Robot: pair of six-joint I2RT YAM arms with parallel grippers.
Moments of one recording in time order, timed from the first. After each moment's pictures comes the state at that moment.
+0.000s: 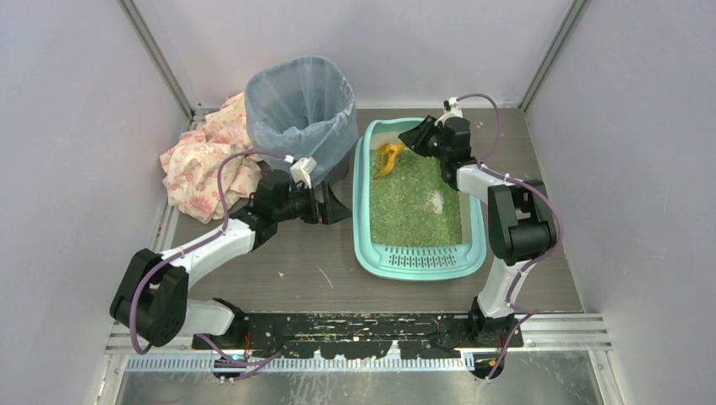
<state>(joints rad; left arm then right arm) -0.50 1.32 0.70 0.16 0.46 -0.56 0.17 1.84 1.13 0.44 -0.32 0.67</state>
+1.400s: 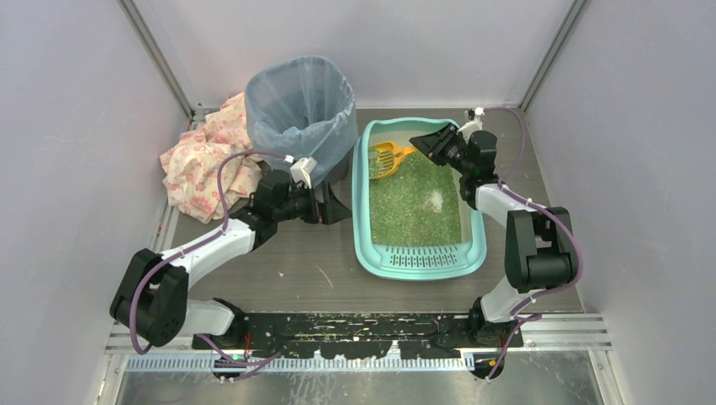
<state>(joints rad) -0.50 1.32 0.70 0.16 0.46 -0.56 0.07 1.62 0.89 0.61 -0.51 0.88</state>
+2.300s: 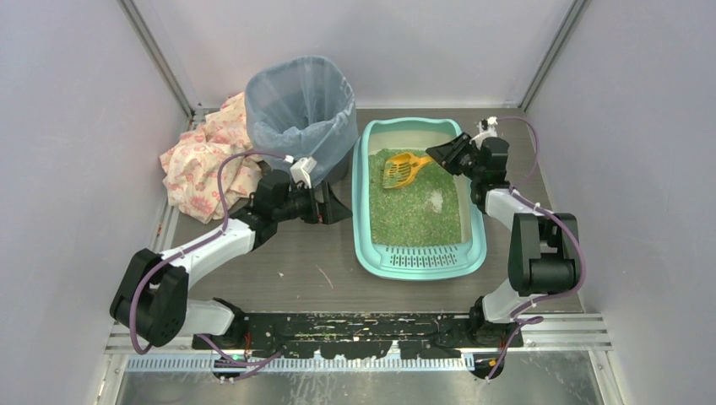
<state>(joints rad) -0.50 1.32 0.70 0.17 0.46 -0.57 -0.02 1.58 0.82 0.50 -0.49 0.79</state>
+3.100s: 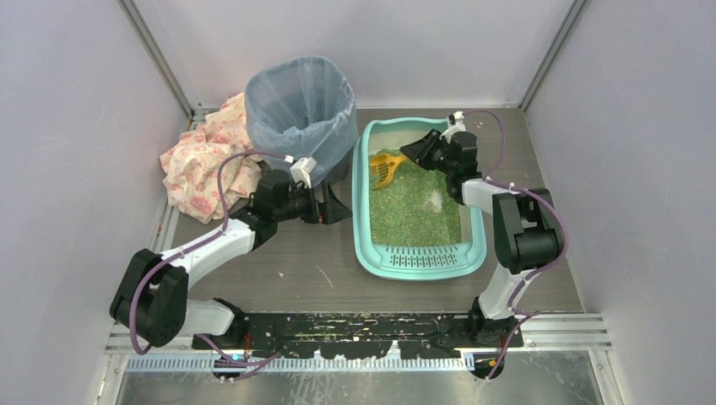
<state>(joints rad) -0.50 1.32 0.70 0.17 0.46 -0.57 0.14 1.75 0.94 0.53 -0.42 0.73</state>
